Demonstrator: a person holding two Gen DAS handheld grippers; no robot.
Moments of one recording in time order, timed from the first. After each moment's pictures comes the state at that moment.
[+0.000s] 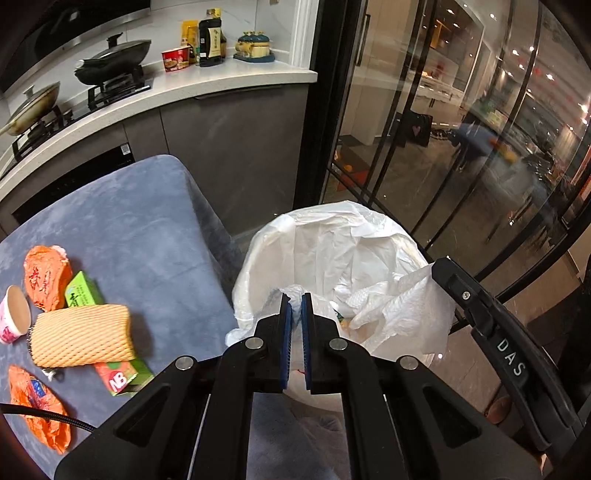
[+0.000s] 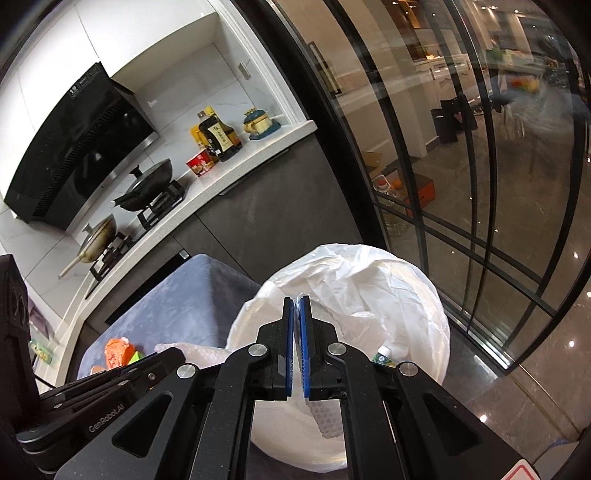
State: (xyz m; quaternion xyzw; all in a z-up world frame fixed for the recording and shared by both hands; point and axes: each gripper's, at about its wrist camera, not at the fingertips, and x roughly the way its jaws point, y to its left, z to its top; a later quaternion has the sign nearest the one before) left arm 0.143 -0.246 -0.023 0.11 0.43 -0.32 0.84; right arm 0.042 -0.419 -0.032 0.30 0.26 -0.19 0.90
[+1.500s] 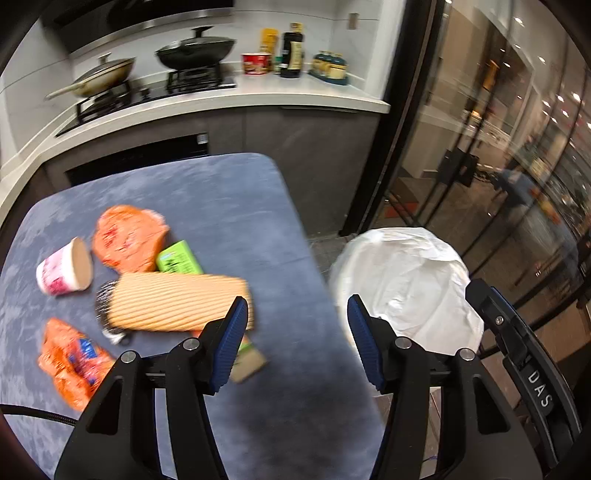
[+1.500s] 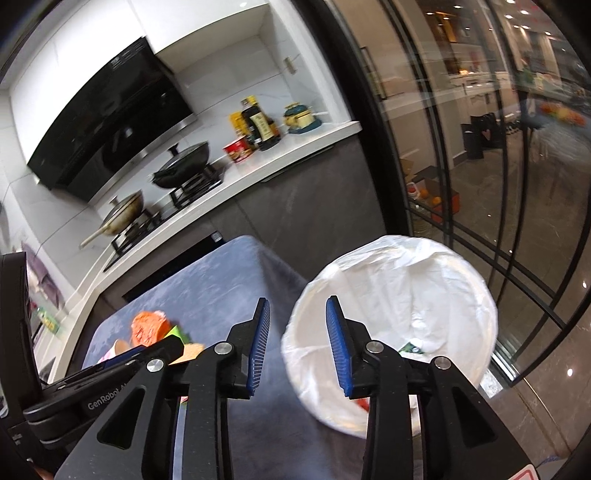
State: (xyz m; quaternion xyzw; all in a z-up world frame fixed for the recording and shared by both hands) left arm 0.158 -0.138 -0.003 0.04 0.42 -0.23 0.88; right arm 0.057 -0.339 -0.007 0.26 0.27 -0.14 0.92
